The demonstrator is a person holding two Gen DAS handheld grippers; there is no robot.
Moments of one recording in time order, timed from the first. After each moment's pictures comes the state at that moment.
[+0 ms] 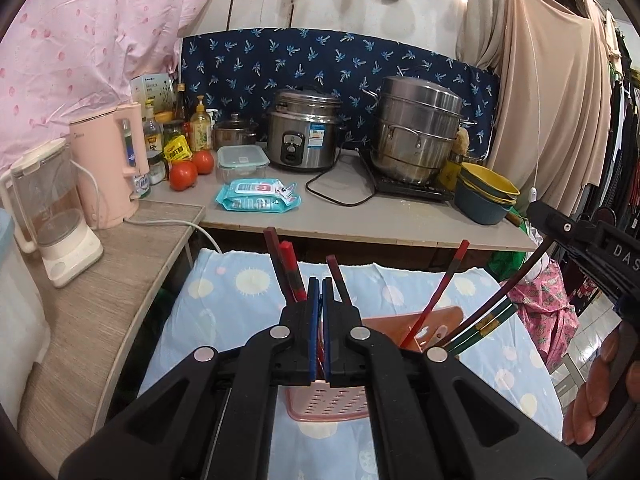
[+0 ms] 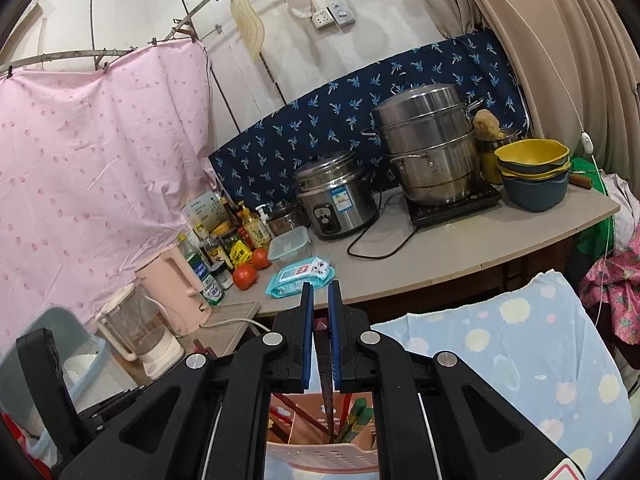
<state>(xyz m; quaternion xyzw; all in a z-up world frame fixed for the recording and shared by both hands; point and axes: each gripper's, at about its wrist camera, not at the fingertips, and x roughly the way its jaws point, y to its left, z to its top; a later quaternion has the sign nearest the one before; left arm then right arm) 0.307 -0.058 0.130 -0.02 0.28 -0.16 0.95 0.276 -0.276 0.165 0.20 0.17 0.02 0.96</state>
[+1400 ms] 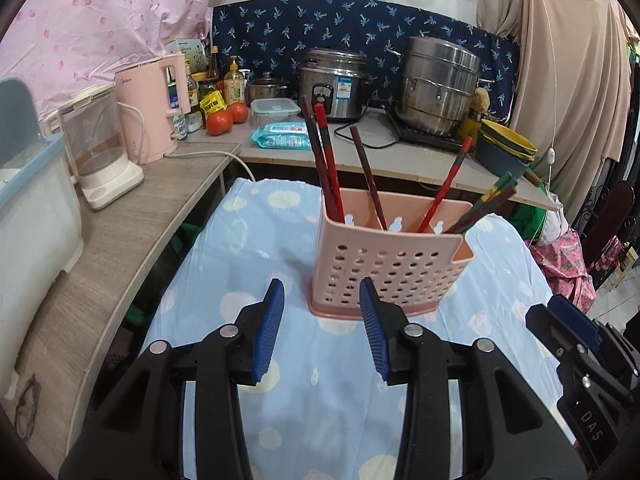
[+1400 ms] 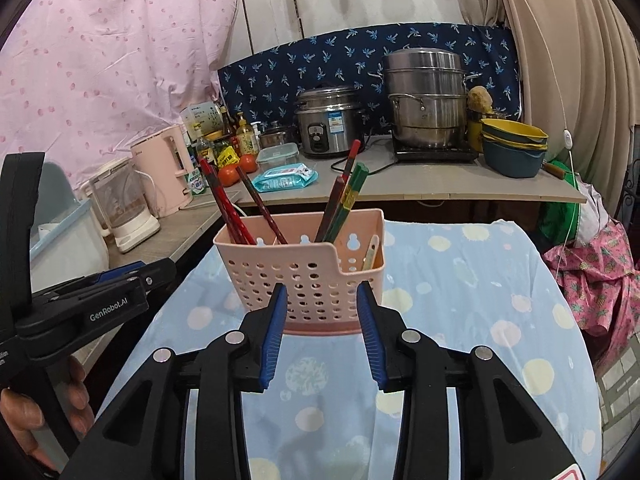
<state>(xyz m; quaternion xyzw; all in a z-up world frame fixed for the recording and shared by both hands) 0.218 -0.041 0.080 -0.01 0.33 -0.10 0.94 0.162 -0.214 0.079 0.08 0.27 -0.01 0.96</state>
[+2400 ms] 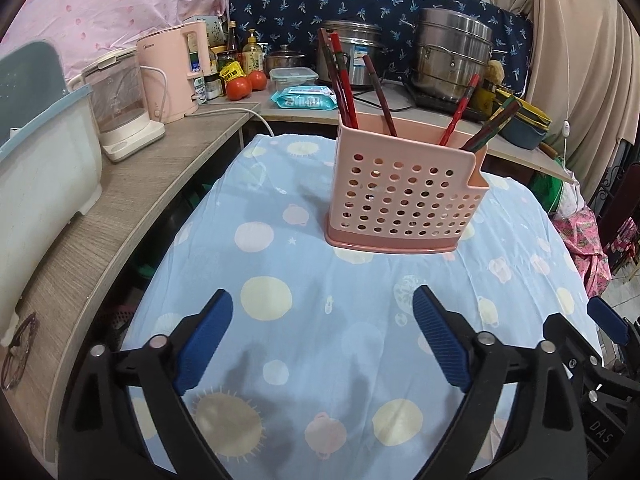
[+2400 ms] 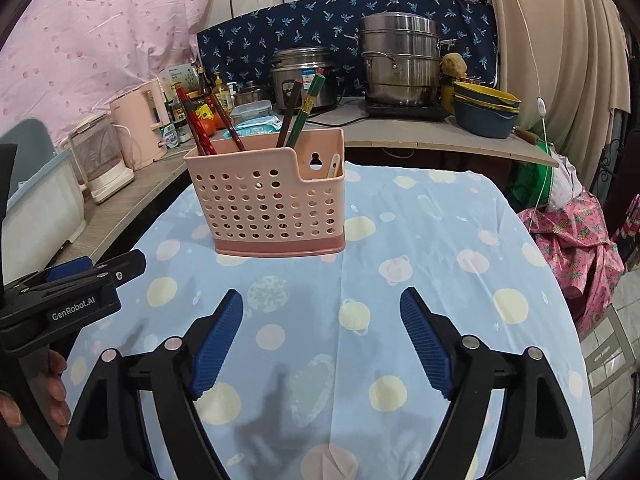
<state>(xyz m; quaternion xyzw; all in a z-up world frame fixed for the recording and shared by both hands) 0.174 -0.038 0.033 0.00 0.36 -0.07 0.93 0.118 -0.220 0.032 0.07 0.32 -0.05 0.94</state>
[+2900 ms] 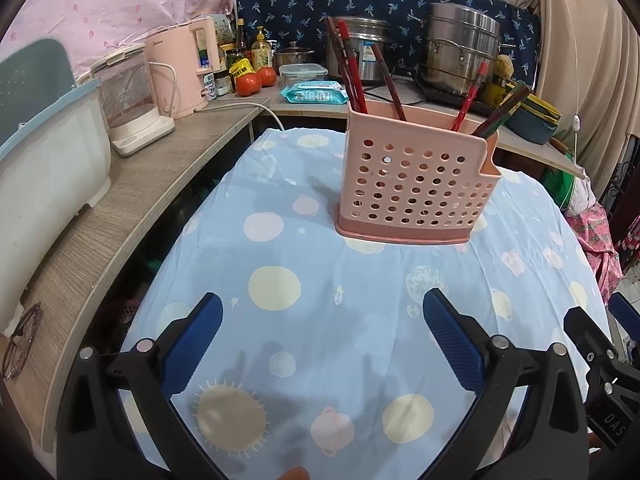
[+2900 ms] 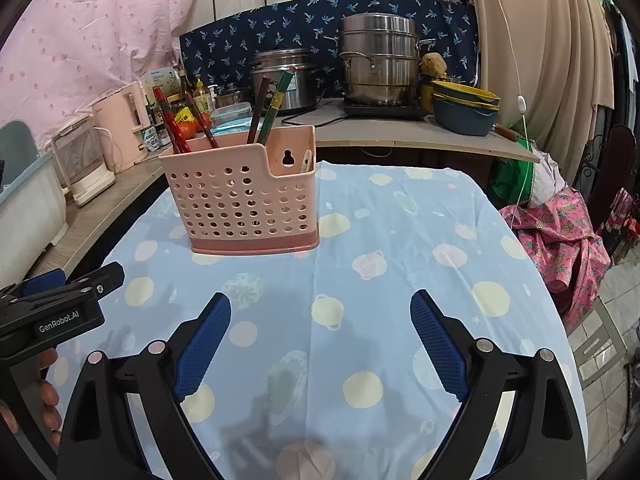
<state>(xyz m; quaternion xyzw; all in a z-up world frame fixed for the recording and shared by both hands) 0.172 -0.038 0.021 0.01 0.37 -0.05 0.93 0.112 -0.230 0.024 0.06 0.32 -0.09 0.94</state>
